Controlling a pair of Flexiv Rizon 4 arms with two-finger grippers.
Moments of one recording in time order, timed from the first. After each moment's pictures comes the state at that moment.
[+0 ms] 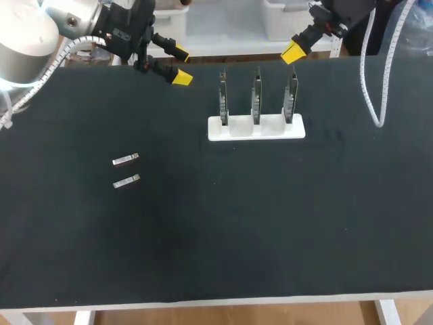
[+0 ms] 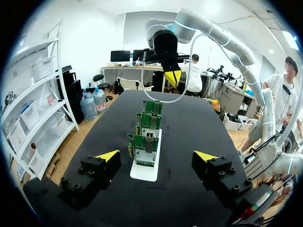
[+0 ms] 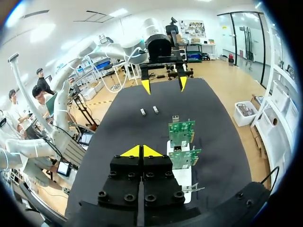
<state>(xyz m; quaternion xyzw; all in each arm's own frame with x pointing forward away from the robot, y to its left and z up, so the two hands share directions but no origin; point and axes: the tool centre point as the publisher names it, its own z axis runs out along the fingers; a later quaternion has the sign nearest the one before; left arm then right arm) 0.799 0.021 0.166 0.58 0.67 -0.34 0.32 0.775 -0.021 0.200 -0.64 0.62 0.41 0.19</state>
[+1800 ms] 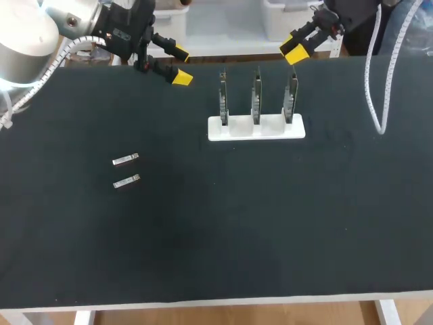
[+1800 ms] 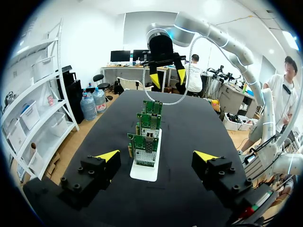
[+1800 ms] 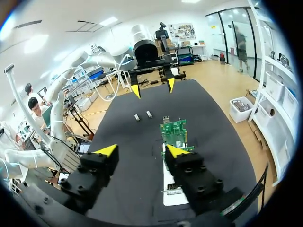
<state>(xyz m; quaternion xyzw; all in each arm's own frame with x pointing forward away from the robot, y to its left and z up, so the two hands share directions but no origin) 0.799 0.021 0.166 0.58 0.67 -0.34 0.32 0.787 -0.025 0.196 -0.60 0.65 0.43 0.21</state>
